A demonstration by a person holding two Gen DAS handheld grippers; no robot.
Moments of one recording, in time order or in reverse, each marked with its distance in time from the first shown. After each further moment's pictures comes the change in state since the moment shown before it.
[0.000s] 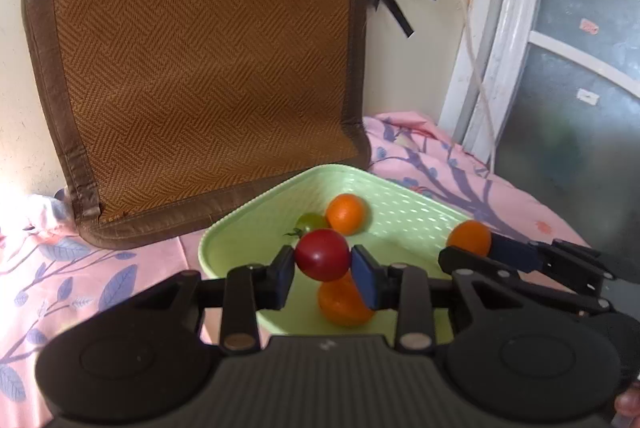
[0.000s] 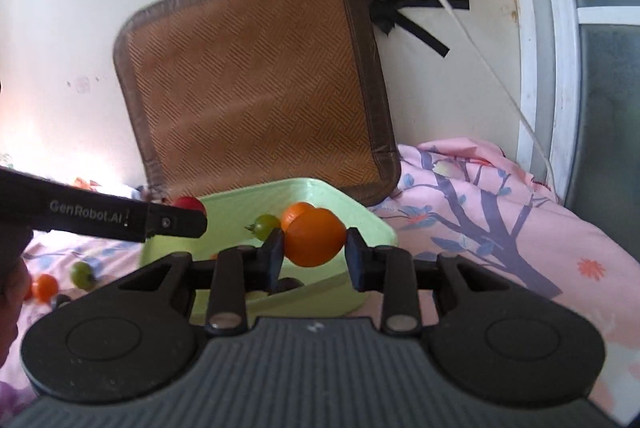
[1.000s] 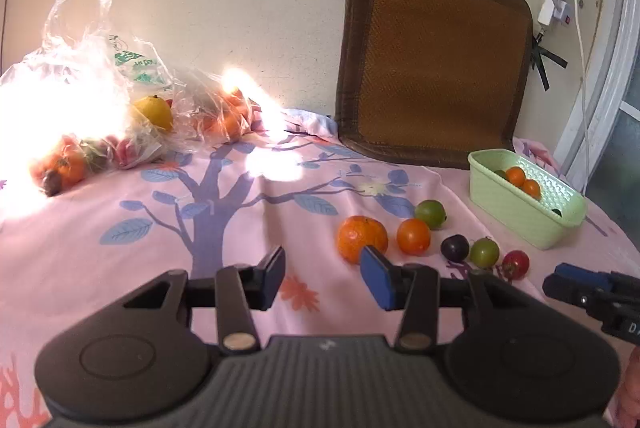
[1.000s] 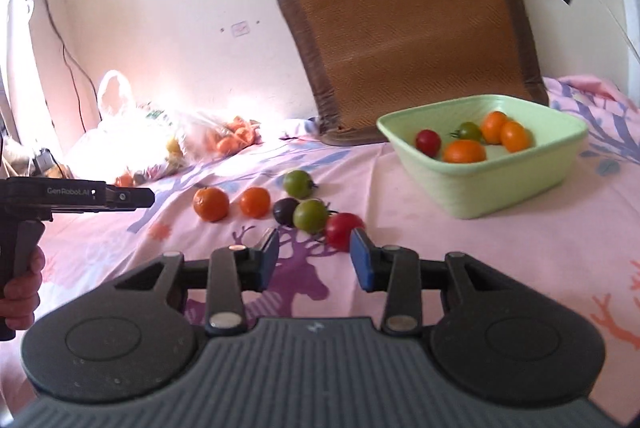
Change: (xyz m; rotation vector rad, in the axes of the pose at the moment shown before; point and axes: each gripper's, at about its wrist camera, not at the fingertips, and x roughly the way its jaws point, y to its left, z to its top) left arm -0.190 0.146 -0.131 -0.258 -0.087 0.267; right arm -0.062 0.115 -0.040 0.007 0.124 0.321
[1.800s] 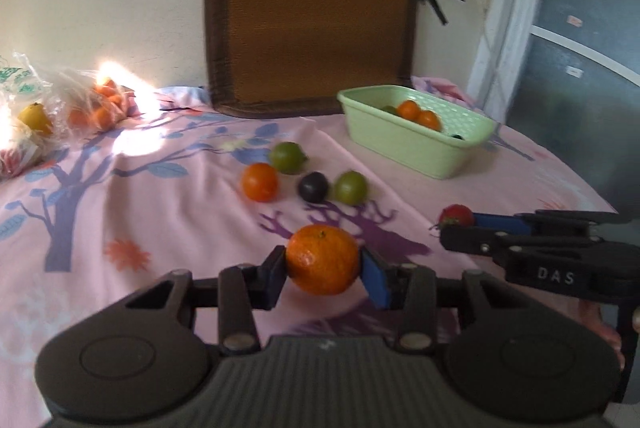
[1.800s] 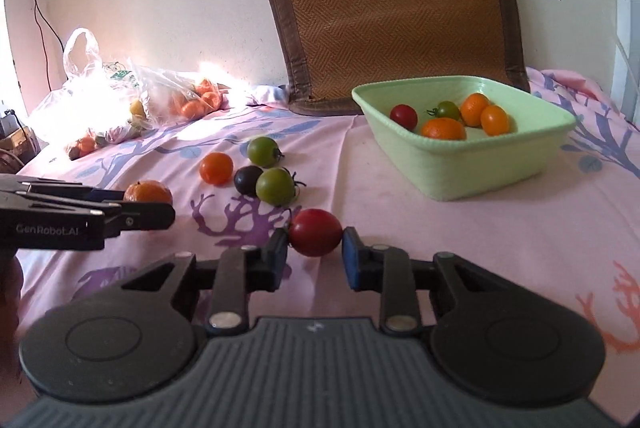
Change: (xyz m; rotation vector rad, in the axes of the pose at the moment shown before) left arm -0.001 -0.088 -0.045 0.191 0.073 -0.207; right arm -0.001 -0.009 -0.012 -0.033 0.084 -0.108
